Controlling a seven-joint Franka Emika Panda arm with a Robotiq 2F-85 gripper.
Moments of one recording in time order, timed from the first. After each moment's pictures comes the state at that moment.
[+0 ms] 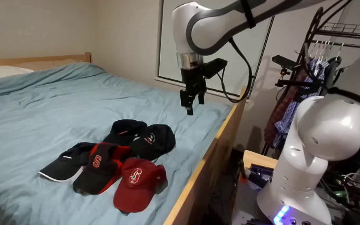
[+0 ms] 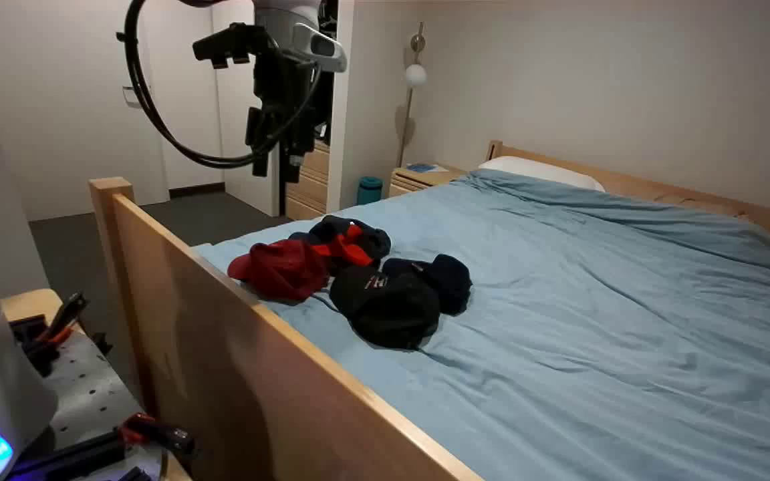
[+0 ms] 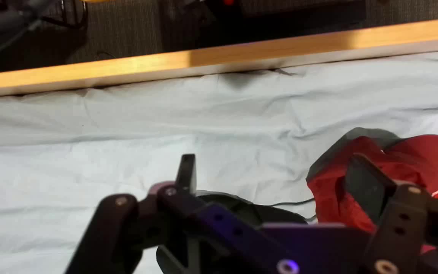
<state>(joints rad) -0.09 -0.38 0.04 -2.49 -0.16 1.90 0.18</state>
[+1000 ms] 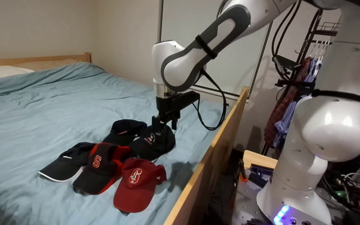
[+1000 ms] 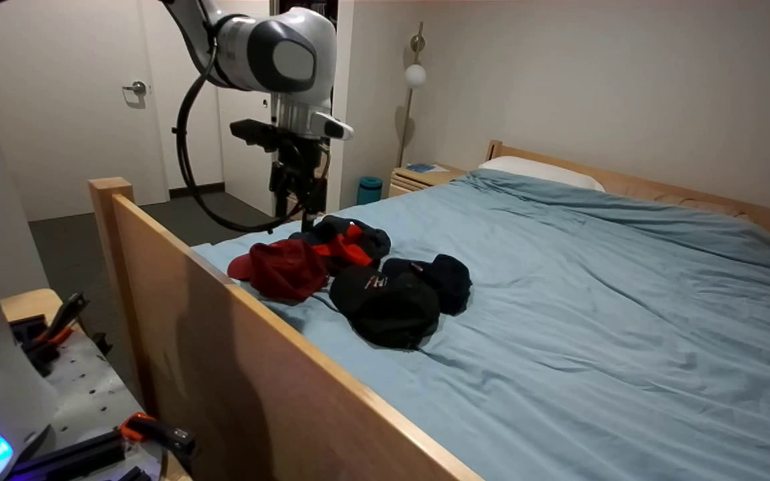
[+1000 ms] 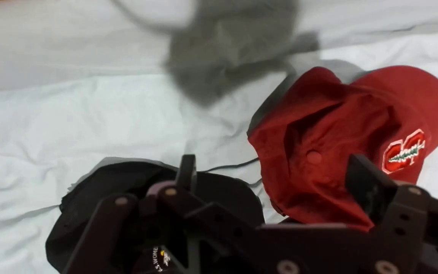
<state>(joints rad) -0.01 -0.02 0.03 -2.46 -0.05 2.33 0.21</state>
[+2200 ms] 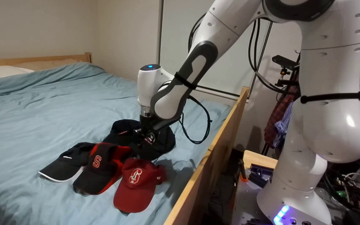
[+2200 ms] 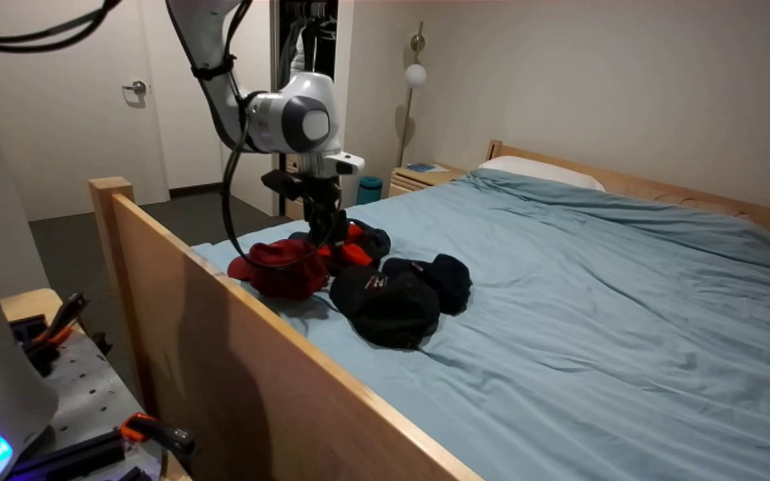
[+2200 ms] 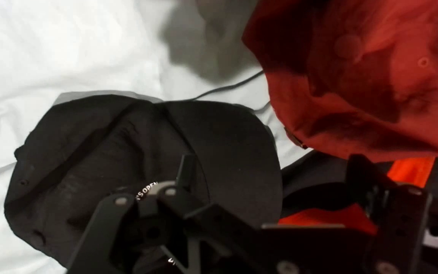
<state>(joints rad) 0.09 0.29 -0.07 -2.33 -0.26 2.68 0.54</state>
